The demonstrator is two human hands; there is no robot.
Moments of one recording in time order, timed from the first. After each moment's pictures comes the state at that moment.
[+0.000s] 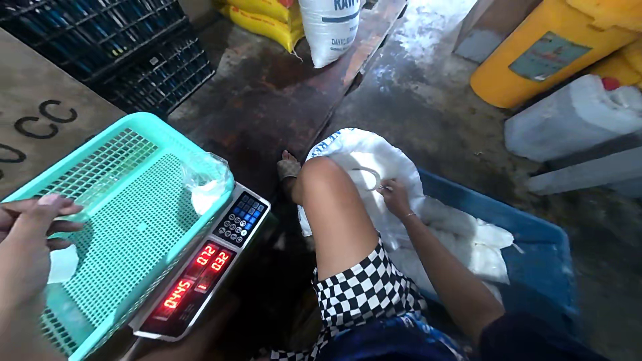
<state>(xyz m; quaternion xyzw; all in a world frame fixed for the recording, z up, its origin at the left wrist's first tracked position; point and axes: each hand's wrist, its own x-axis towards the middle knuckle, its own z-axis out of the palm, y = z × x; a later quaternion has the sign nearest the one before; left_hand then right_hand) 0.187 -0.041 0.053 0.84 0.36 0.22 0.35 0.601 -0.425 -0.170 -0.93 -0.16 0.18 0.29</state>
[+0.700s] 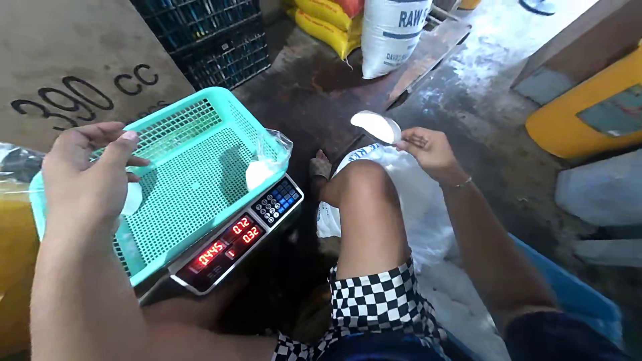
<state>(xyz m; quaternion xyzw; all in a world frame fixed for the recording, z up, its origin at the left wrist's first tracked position) 0.183 -0.001 0.049 0.71 0.49 0.35 0.37 0.612 -0.298 -0.008 -0.78 -0.43 0.13 0.43</state>
